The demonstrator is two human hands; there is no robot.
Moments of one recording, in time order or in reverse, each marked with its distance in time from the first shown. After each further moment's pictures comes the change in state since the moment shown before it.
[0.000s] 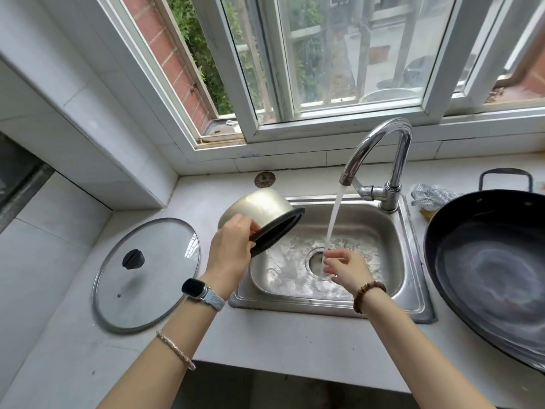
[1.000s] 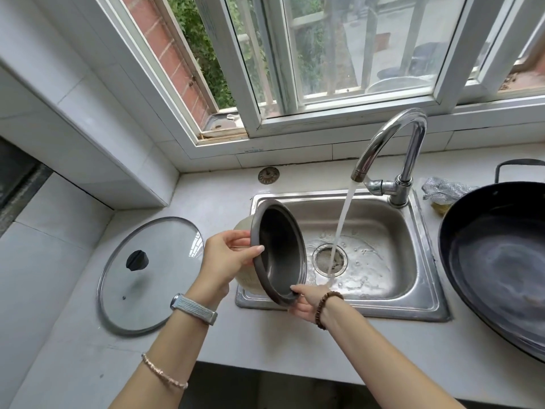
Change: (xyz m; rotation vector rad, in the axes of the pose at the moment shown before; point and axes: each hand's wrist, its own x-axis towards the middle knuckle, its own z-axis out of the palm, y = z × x) left_hand -0.005 -0.034 0.008 -0.944 -0.092 -0.529; right_hand 0.004 0.045 0.091 0.346 -0.218 0.628
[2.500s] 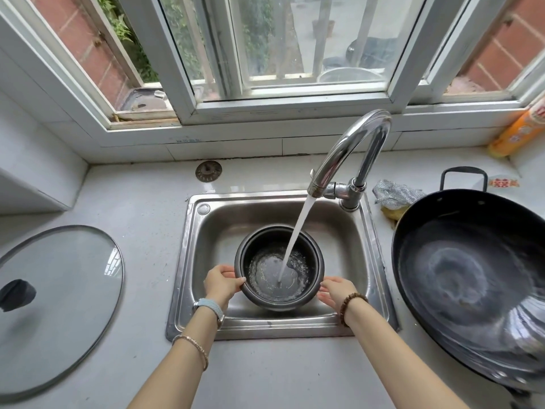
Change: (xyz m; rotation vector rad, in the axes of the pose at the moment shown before) left_hand 0.114 -0.155 0.120 0.047 -0.024 -0.423; right_hand 0.029 -0.065 -0.136 -0.005 0.447 -0.178
